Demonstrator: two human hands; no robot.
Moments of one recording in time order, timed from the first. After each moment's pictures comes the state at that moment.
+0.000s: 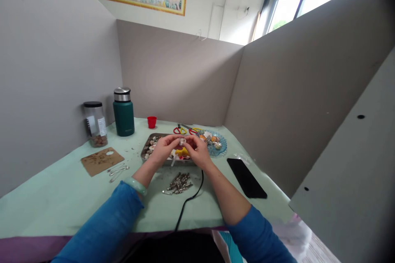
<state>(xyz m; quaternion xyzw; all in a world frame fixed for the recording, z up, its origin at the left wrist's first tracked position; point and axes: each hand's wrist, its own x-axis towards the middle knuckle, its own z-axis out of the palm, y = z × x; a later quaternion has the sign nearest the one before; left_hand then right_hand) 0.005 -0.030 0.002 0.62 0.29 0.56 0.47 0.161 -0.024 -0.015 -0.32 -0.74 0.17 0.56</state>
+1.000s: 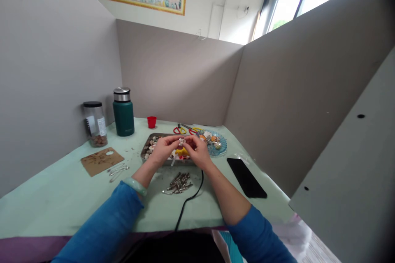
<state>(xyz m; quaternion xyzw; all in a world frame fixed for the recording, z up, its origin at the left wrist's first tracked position) 0.004 -0.034 0.006 0.62 0.33 0.57 0.43 0.160 -0.028 -0.013 -0.33 -0.75 0.16 0.55</state>
